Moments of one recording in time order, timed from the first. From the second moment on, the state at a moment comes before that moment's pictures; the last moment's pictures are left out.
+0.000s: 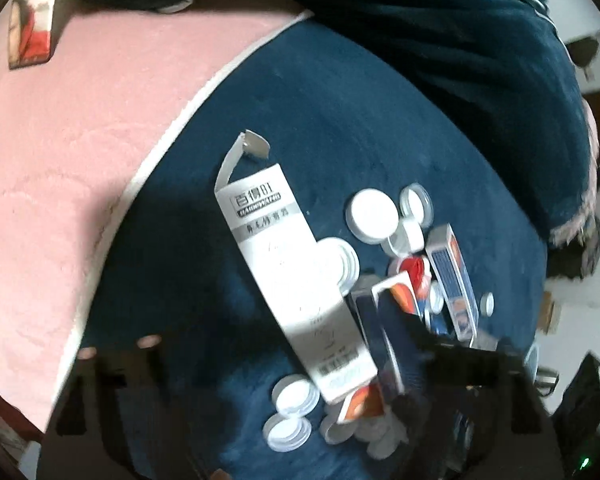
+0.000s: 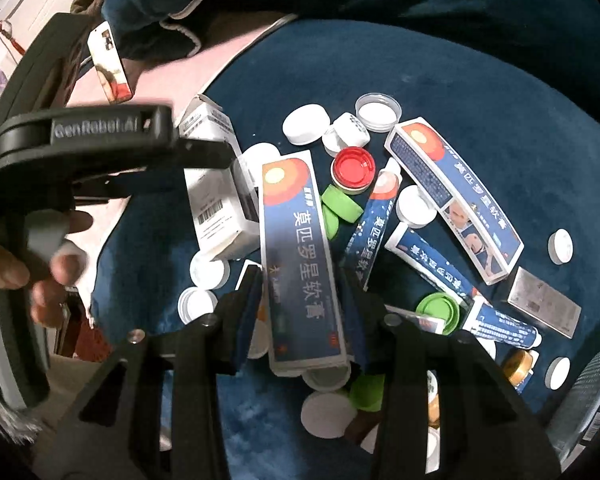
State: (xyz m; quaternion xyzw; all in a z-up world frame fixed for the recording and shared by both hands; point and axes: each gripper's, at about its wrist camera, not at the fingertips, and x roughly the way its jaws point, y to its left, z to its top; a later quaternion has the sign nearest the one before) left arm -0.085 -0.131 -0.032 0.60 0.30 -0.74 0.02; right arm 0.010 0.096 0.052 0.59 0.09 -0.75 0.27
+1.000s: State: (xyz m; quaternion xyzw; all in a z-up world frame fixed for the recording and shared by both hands) left arm -0.085 -0.100 -0.056 0.67 0.19 -0.72 0.01; right arm 0.009 0.071 0.036 0.61 0.11 -0.75 0.23
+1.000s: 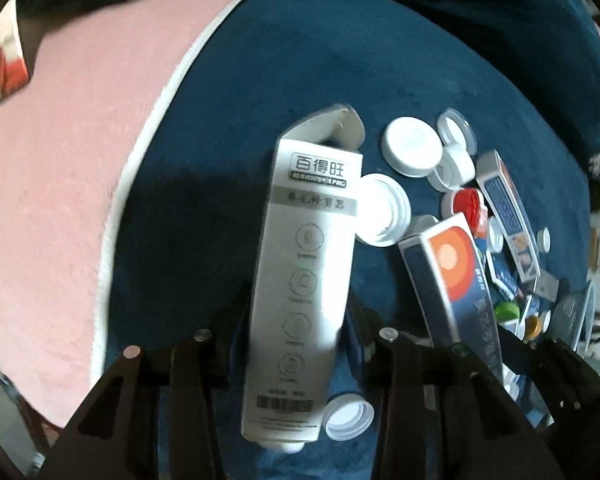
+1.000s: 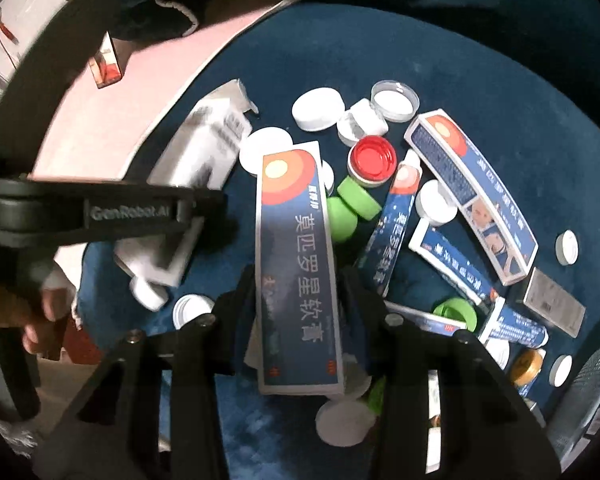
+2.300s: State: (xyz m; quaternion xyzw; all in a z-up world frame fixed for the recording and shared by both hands) left arm -0.017 0.015 0.093 0.56 0.13 -0.80 -0.18; right arm 0.057 0.206 0.131 0.55 -0.14 -0.82 0.11
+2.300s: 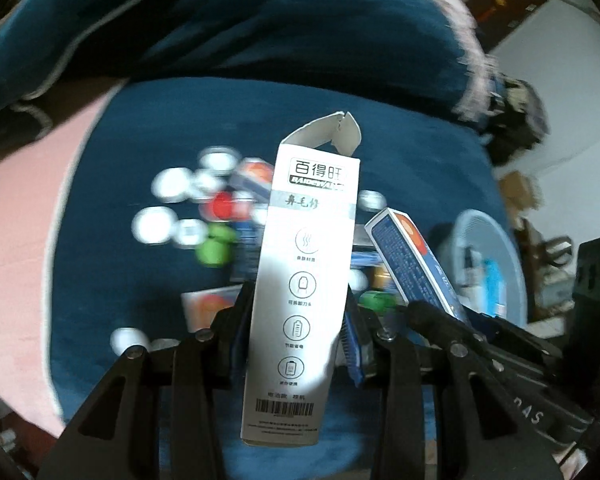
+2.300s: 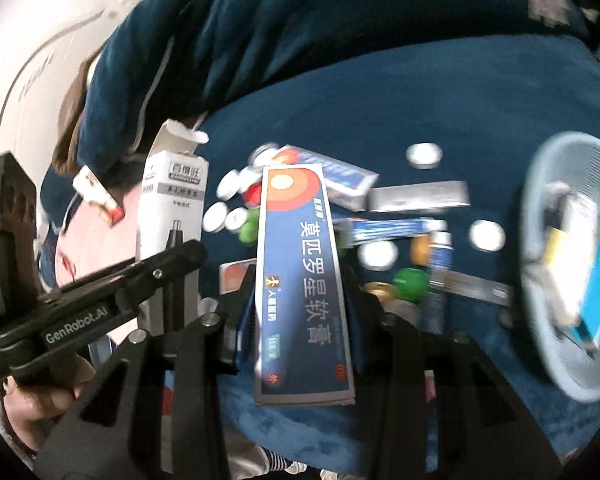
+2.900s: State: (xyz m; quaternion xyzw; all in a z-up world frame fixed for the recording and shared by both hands) left arm 0.011 0.269 0.116 0.54 0.01 -0.74 -0.39; right arm 0.154 0.436 0.139 0.42 -0.30 -0.83 -0.23
